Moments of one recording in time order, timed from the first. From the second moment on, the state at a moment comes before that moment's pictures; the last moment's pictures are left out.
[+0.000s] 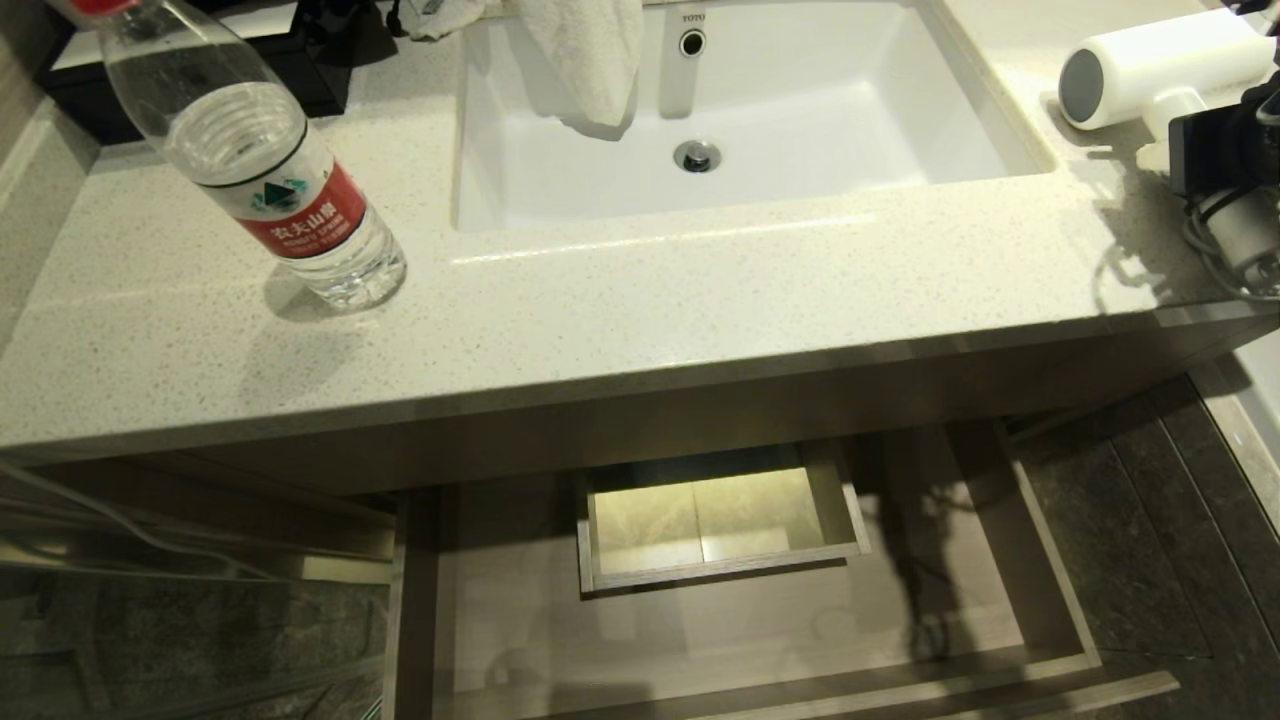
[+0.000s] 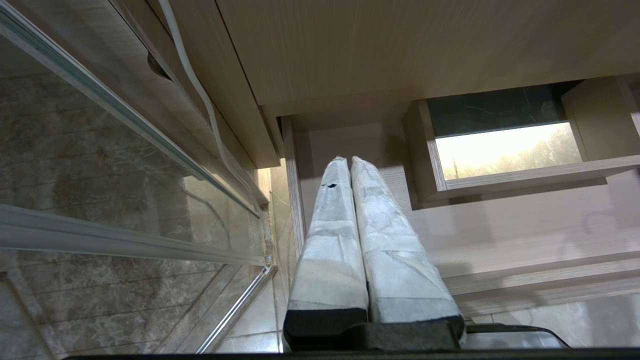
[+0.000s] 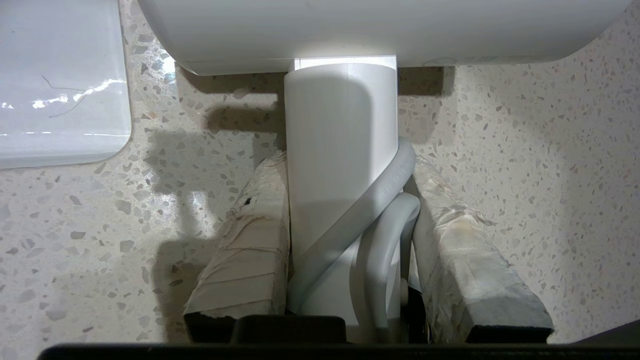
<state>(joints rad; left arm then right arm) 0.00 0.00 0.00 0.00 0.00 0.00 -0.04 1.62 -1.70 0.24 -0.21 -0.26</state>
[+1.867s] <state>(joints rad) 0.00 0.00 0.00 0.00 0.00 0.00 -0.04 1.56 -1.72 0.25 -0.20 -0.31</state>
